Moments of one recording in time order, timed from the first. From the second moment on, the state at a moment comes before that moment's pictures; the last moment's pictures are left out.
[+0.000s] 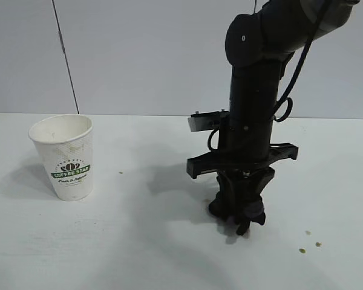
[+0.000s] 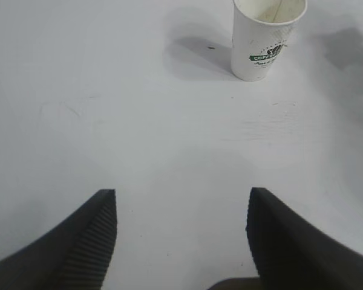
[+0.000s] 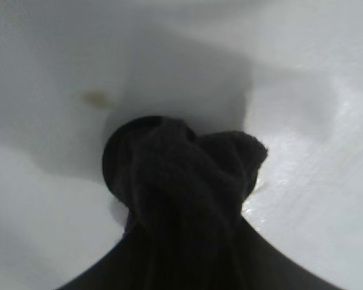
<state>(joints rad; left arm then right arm) 0.02 0.10 -0.49 -0.12 1.12 0.13 0.45 2.17 -1.50 0.12 1.01 -0.05</state>
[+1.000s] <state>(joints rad) 0.02 0.10 -0.49 -0.12 1.12 0.13 0.46 2.19 -1.51 0.02 1.16 -0.11</state>
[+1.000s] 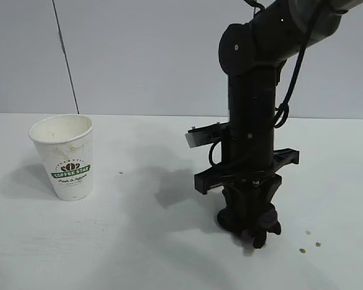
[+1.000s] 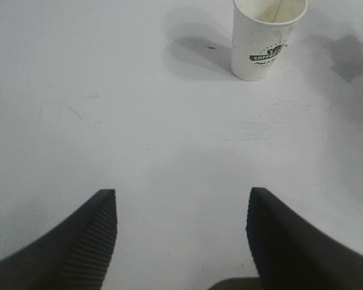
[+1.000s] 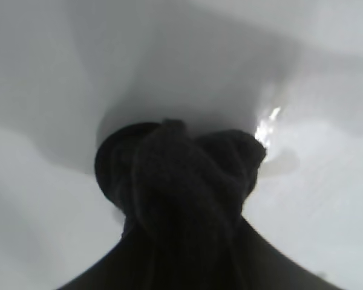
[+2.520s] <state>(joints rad) 0.02 0.10 -0.49 -0.12 1.12 0.13 0.40 2.14 -1.54 0.15 0.95 -0.08</state>
